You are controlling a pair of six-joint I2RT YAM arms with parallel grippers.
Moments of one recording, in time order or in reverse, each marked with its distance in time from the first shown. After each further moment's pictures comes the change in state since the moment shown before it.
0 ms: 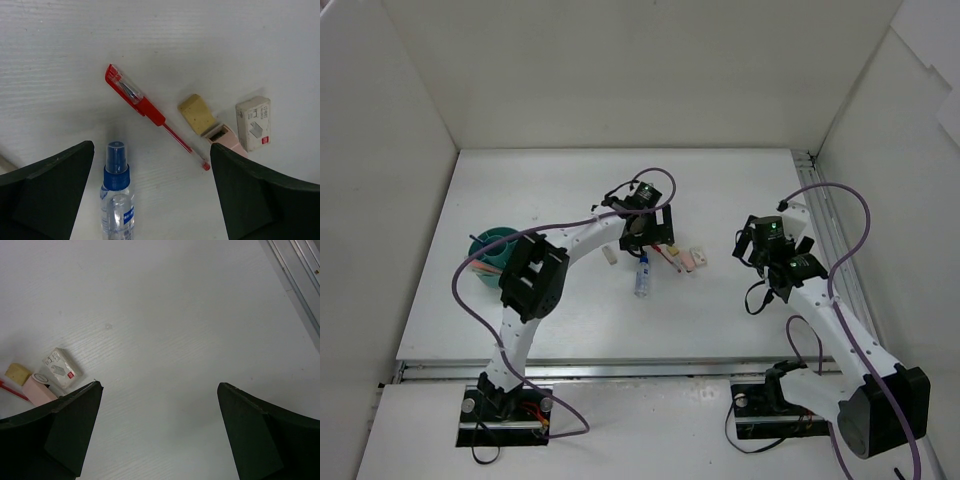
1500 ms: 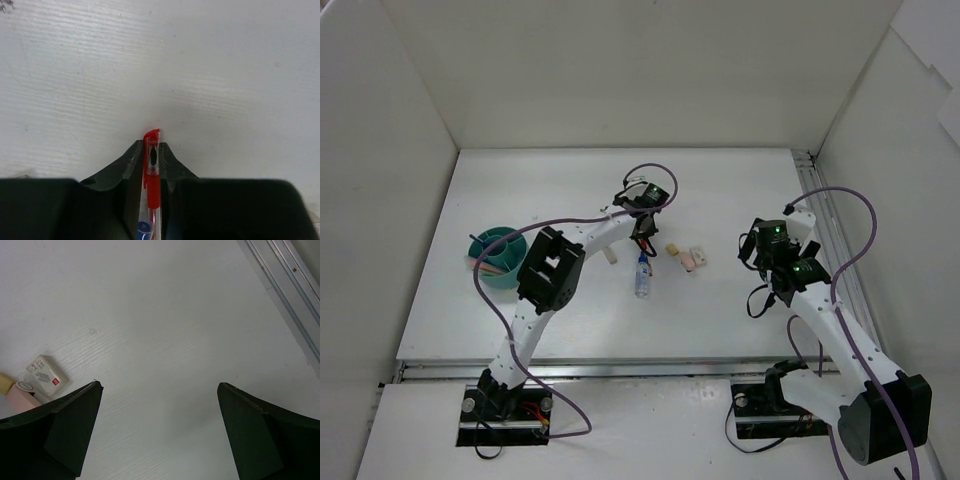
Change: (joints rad) left arm -0.016 0.192 0.182 -0.039 -0.385 -0.117; right arm -0.019 -0.035 -0.031 -0.006 0.042 0.000
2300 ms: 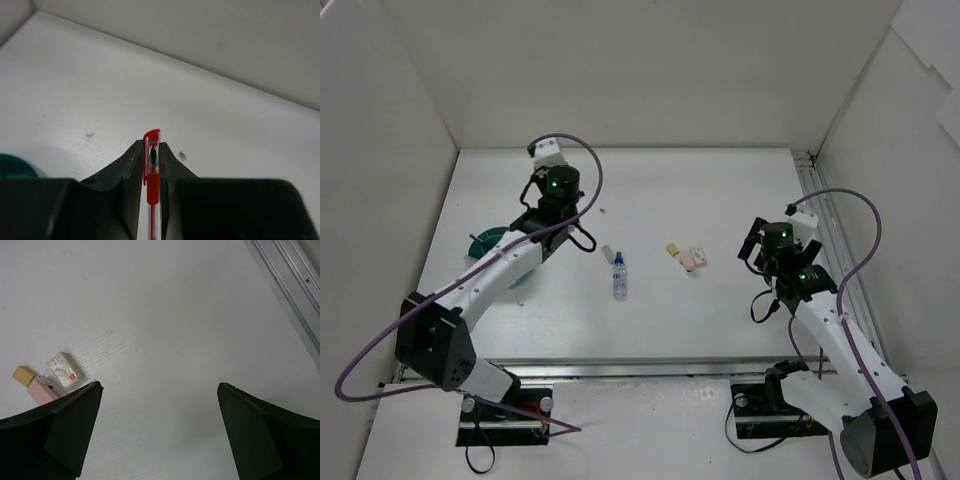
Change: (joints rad) left arm 0.151 -0.819 -0.660 0.572 -0.296 0.394; right arm -0.001 -0.069 -0.014 0.020 -0.045 -0.030
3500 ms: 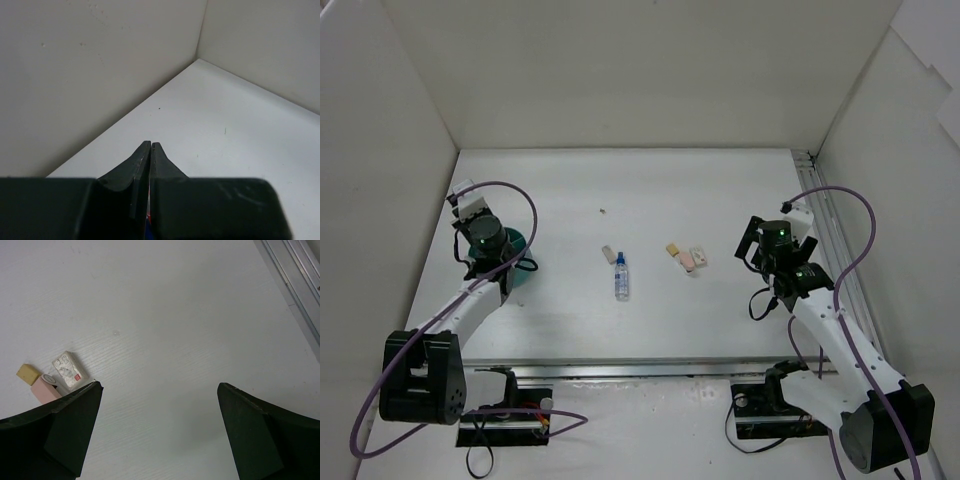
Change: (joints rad) left arm 0.460 -0.255 -0.628 0.692 -0.083 0.385; right arm 0.000 0.027 -0.006 0.056 -0.033 -0.031
